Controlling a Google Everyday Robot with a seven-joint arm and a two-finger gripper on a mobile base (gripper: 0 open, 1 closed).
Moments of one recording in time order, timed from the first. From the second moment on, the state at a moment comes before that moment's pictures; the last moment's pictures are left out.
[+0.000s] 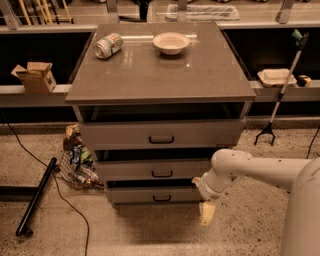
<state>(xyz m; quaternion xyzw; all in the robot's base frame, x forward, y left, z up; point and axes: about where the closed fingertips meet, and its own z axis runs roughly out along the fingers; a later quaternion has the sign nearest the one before) 0.504 -0.145 0.433 -0.70 0.70 0.14 0.10</state>
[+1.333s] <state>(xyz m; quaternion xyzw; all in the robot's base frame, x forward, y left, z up) 0.518 -0.160 0.324 -0.68 0.70 0.16 0.11</state>
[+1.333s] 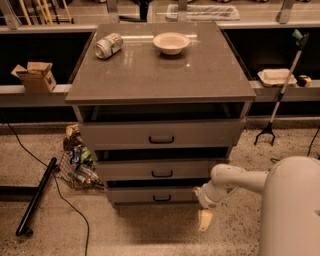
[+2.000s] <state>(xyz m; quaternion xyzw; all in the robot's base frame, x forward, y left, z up) 0.563 -0.151 0.257 -0.71 0.67 0.14 0.17</state>
